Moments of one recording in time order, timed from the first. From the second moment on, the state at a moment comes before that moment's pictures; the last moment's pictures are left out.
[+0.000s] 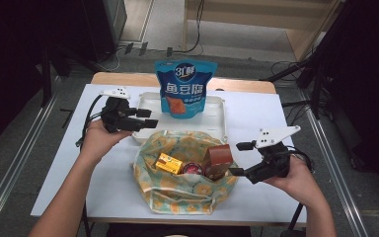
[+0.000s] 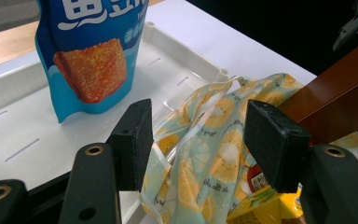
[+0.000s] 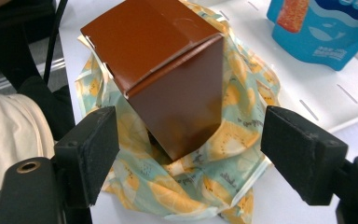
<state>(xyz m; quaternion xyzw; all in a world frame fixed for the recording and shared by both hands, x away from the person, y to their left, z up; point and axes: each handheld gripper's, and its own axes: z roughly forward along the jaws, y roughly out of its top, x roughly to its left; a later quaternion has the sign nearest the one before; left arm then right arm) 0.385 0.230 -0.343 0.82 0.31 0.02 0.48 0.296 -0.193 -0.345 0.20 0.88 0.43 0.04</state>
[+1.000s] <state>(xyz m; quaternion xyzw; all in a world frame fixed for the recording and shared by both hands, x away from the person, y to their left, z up) 0.386 0.238 -0.343 0.81 0.32 0.02 0.48 0.318 -0.146 -0.352 0.12 0.89 0.44 0.00</state>
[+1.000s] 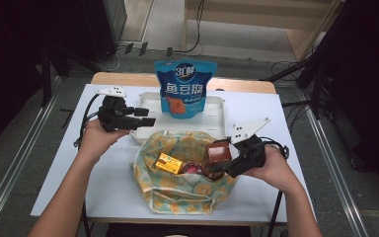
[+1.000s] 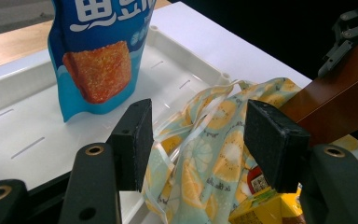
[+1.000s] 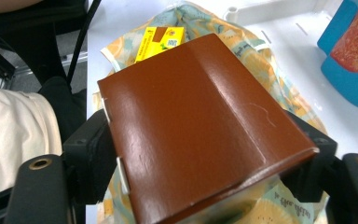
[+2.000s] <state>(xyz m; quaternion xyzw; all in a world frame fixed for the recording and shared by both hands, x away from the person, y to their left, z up) 0.387 0.239 -0.344 0.81 0.32 0.02 0.48 0.312 -0.148 -0.348 0.10 0.89 0.45 0.01</state>
